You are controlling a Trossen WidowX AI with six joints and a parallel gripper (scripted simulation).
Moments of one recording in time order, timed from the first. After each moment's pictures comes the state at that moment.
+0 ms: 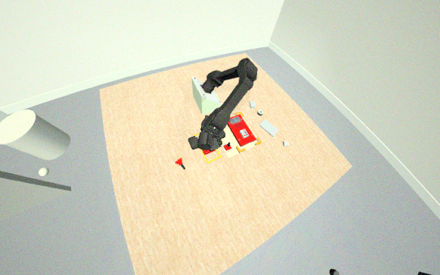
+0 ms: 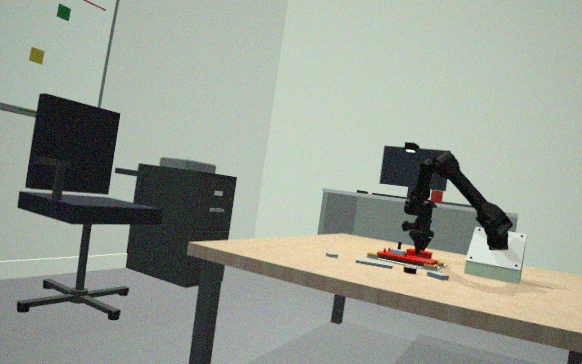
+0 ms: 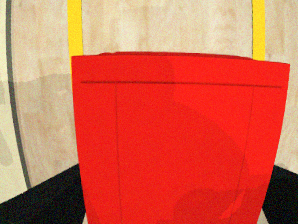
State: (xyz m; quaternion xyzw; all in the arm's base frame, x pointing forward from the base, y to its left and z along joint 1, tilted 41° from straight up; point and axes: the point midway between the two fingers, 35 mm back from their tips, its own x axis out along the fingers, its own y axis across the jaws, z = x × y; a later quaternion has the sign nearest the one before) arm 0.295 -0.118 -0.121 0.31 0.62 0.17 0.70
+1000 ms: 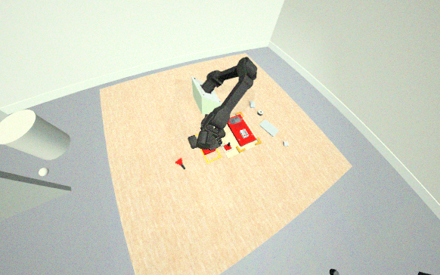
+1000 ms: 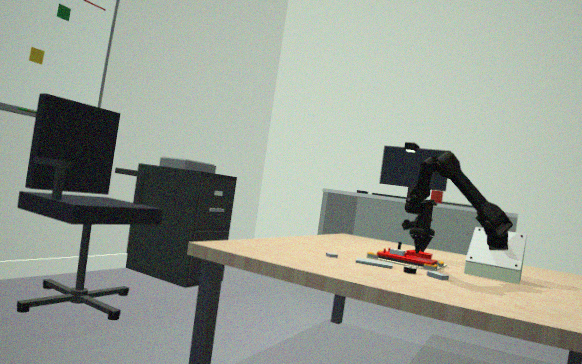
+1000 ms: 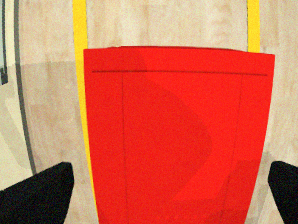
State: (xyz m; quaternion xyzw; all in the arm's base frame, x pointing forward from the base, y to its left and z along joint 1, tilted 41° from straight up) arm 0.293 -0.122 -0.114 0.31 0.62 0.17 0.70
